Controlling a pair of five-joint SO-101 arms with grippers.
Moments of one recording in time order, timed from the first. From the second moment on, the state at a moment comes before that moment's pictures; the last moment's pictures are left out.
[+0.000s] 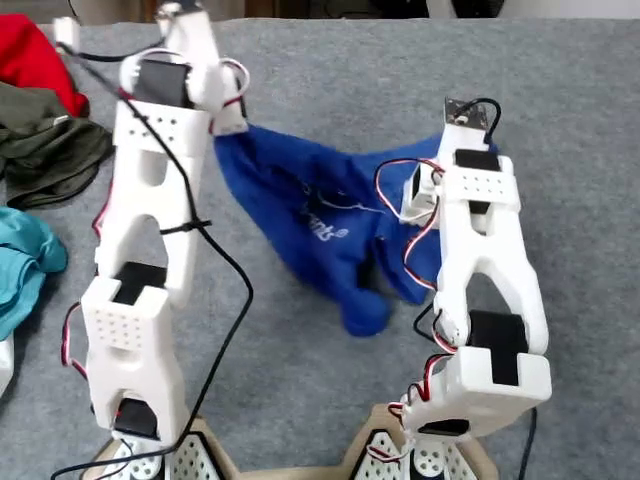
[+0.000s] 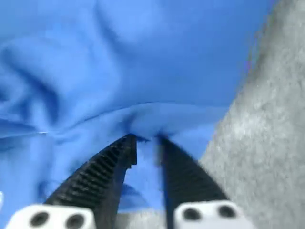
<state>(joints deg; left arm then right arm) 5.5 28.1 -59.9 96.3 9.0 2.8 6.5 16.7 64.5 -15.8</state>
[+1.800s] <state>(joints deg) -8.5 28.3 -87.8 100.2 2.5 -21.4 -2.7 11.9 86.9 39.0</state>
